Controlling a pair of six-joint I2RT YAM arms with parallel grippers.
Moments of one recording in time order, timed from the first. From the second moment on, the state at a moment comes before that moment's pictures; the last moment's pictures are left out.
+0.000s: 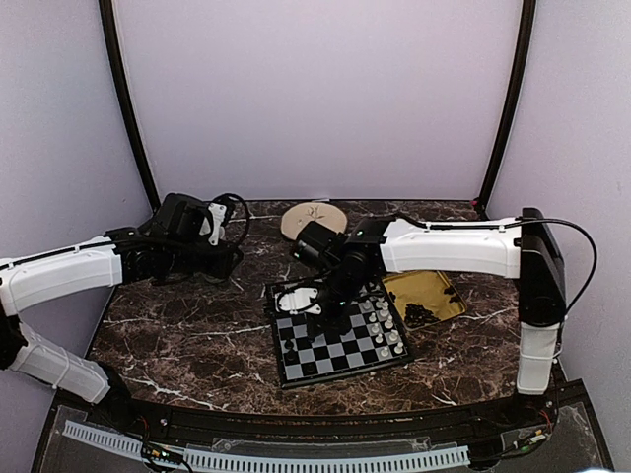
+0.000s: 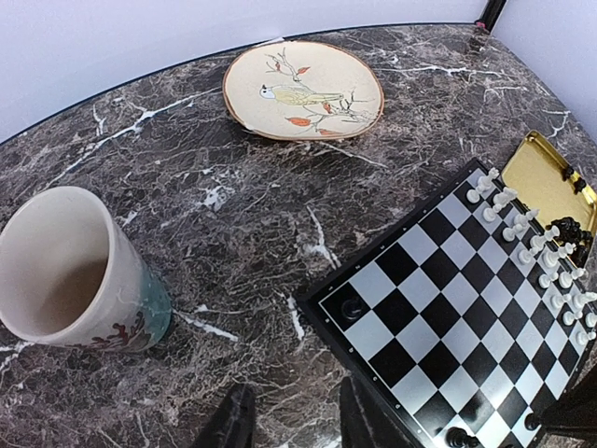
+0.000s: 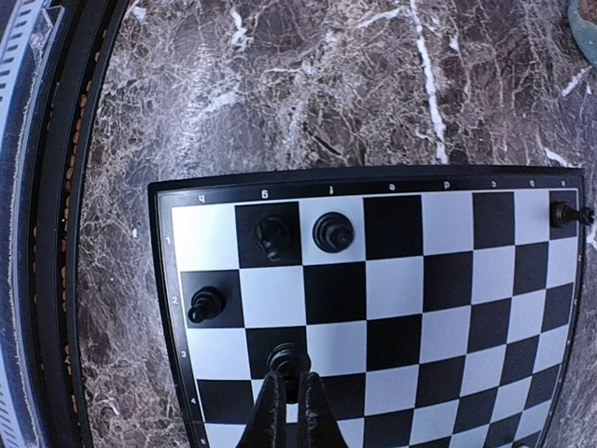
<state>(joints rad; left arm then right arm) -0.68 1.27 0.93 -0.34 -0.16 -0.23 1.08 1.96 1.62 -0.90 -0.22 -0.62</state>
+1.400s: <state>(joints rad) -0.67 1.26 0.90 -0.33 -0.17 -0.25 1.14 2.10 1.65 -0.87 -0.19 -0.59</state>
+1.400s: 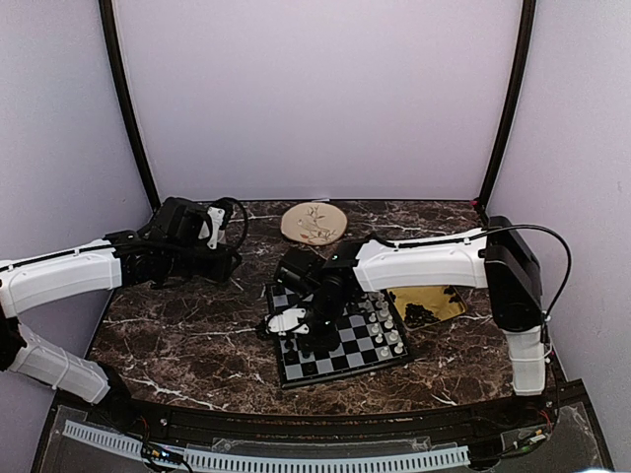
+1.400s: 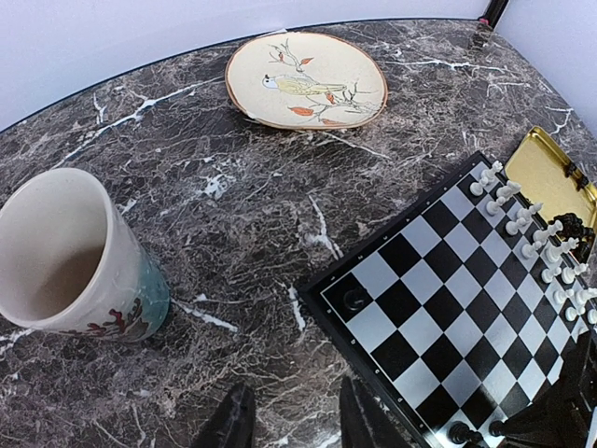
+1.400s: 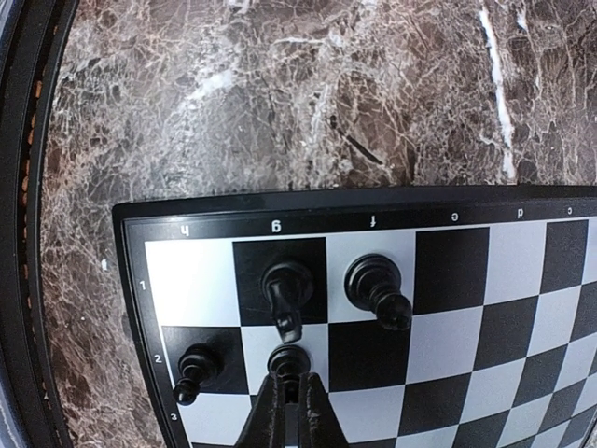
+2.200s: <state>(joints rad) -0.67 1.27 0.90 -0.33 -0.13 -0.26 1.13 2.06 1.68 -0.90 -0.16 -0.59</state>
